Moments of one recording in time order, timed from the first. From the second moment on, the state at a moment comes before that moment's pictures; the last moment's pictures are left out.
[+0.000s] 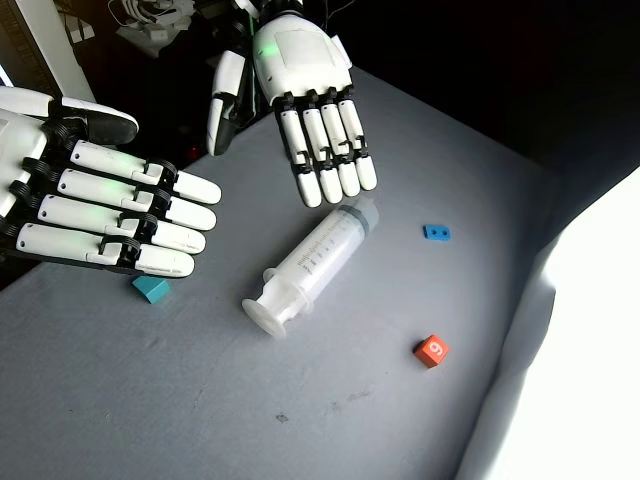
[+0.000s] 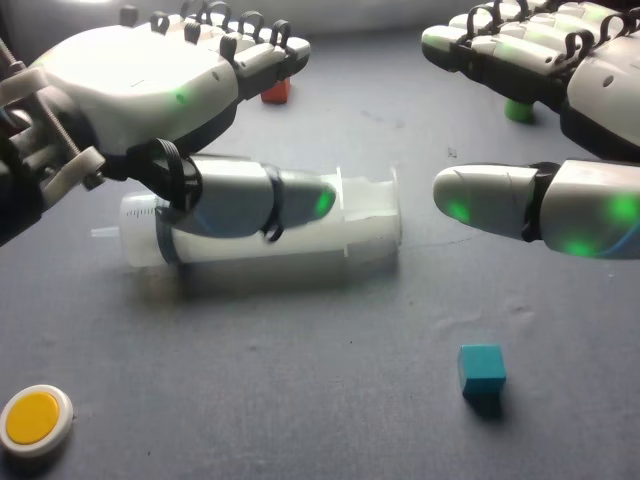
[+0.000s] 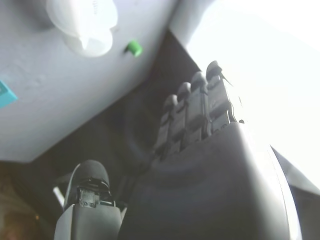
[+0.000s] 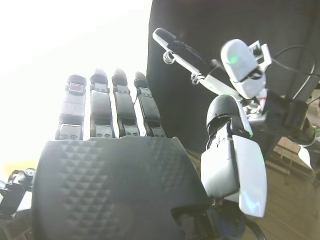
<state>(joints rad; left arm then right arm) 0.39 -0.78 0.67 -1.20 -0.43 2.20 -0.44 -0.68 0.53 0.52 0.67 -1.37</state>
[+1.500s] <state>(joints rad) 0.54 -1.16 1.02 -1.52 -0.57 2.31 -0.44 -0.69 0.53 0.53 0.67 -1.37</state>
